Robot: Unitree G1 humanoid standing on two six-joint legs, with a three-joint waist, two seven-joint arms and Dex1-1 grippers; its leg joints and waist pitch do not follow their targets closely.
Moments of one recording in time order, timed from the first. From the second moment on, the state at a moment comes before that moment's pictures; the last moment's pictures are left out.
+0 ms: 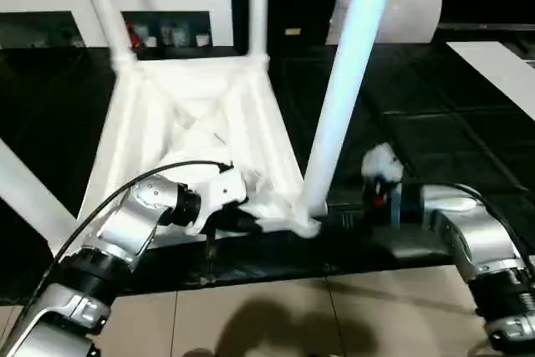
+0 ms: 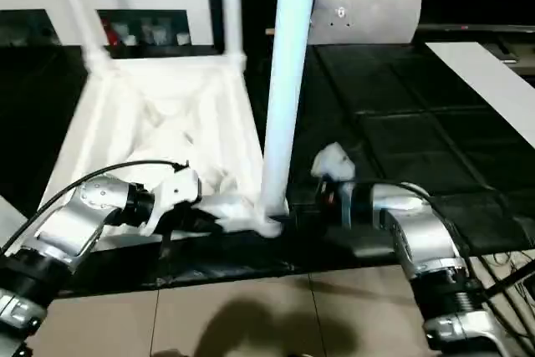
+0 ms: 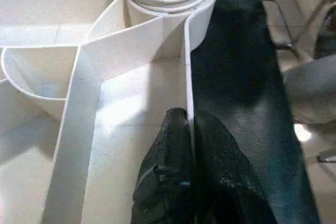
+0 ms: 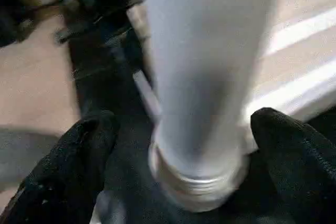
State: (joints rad) left arm -0.50 0.47 -0.35 0.33 0.00 0.19 -1.26; right arm -0.42 -0.48 0.17 0.29 0.22 0.28 1.28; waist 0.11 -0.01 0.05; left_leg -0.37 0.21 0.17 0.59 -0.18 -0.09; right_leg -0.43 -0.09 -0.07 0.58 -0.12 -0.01
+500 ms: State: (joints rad) left arm -0.46 0.52 -0.37 0.26 -0.03 0.19 -1.35; right arm -0.47 -0.48 0.21 0.34 0.24 0.34 1.37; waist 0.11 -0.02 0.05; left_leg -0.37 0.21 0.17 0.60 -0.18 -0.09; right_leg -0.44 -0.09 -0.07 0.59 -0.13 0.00
